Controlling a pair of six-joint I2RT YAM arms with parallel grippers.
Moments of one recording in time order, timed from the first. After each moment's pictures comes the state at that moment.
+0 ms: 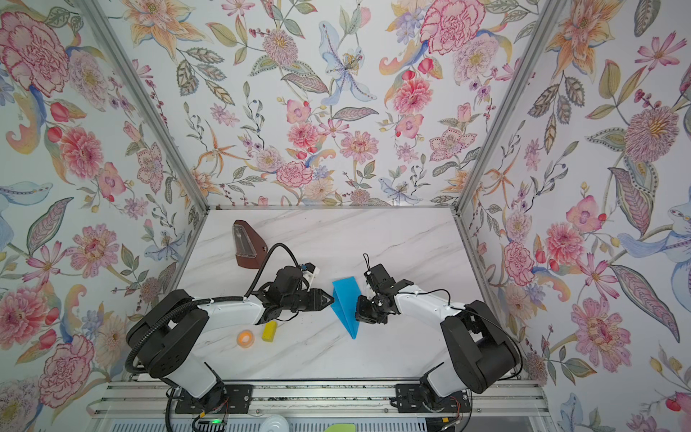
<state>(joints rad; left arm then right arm) -0.71 1.64 0.71 0.25 0.41 -0.72 0.56 1.51 0.74 -0.45 -0.42 0.69</state>
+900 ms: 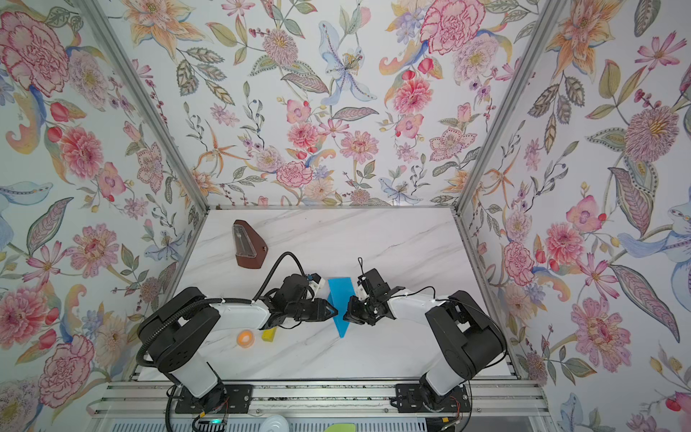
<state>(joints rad) -0.77 1.70 0.68 0.25 0.44 -0.76 0.61 1.58 0.69 -0.18 -0.51 0.81</state>
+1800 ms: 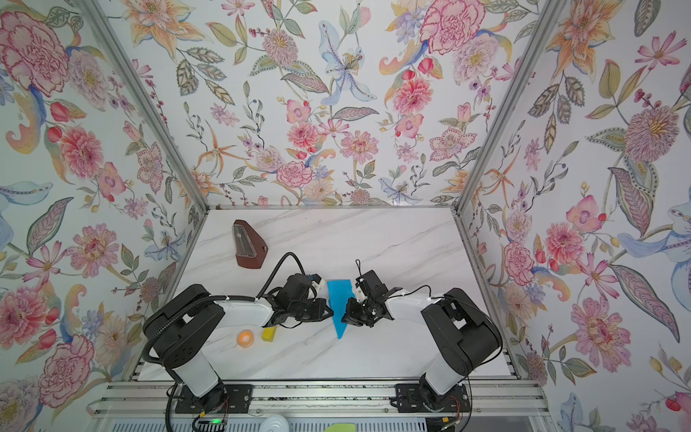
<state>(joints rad) -0.77 1.73 0.72 0.18 0.41 -0.75 0.62 1.61 0.69 -0.17 -0.51 0.82</state>
